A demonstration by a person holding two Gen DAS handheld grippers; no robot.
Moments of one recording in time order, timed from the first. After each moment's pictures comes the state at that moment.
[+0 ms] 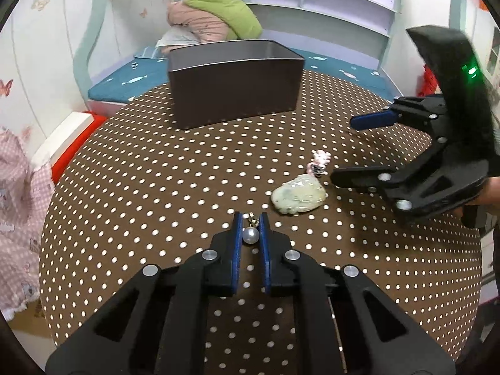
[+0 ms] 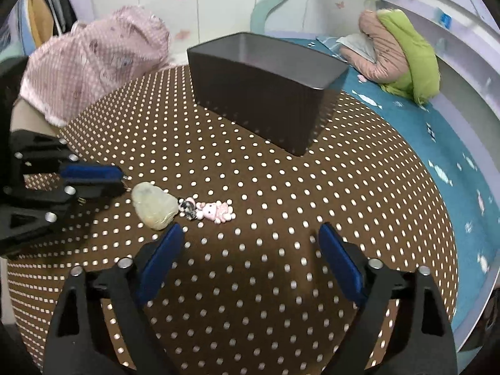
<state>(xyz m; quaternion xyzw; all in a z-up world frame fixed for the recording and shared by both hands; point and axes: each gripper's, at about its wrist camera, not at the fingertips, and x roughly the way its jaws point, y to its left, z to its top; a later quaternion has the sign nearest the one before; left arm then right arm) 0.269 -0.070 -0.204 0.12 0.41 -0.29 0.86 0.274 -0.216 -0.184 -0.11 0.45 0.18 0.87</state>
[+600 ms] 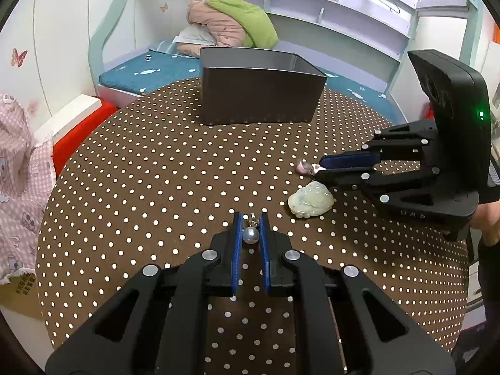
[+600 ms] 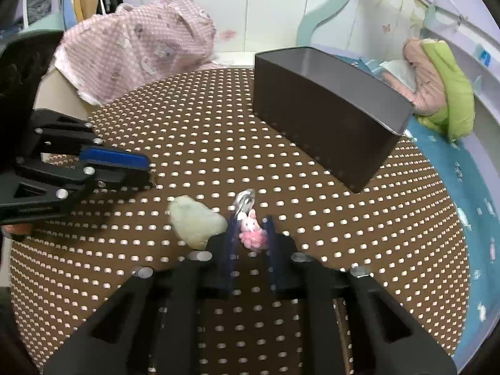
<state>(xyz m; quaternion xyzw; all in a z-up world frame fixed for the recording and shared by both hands) 0.270 -0.044 -0.199 0.06 0.42 -0.27 0.87 0.269 -0.183 -0.181 -0.14 0.42 0.26 0.86</state>
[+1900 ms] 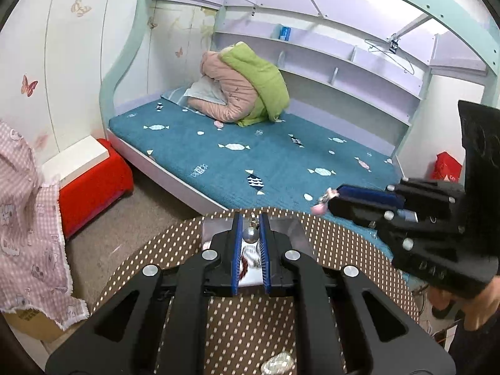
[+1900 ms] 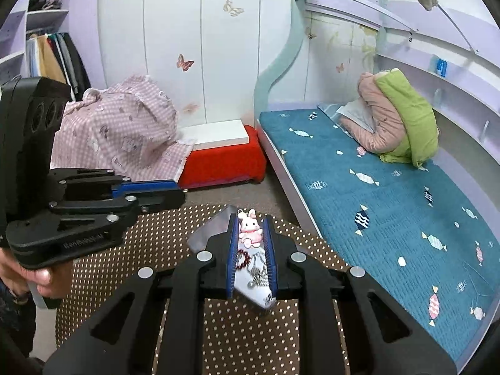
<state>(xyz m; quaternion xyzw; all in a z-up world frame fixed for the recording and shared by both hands) 0.377 -0.089 -0.034 0.00 0.34 -0.25 0.91 0.349 -0.231 -0.027 -0.05 0.33 0.21 0.92</state>
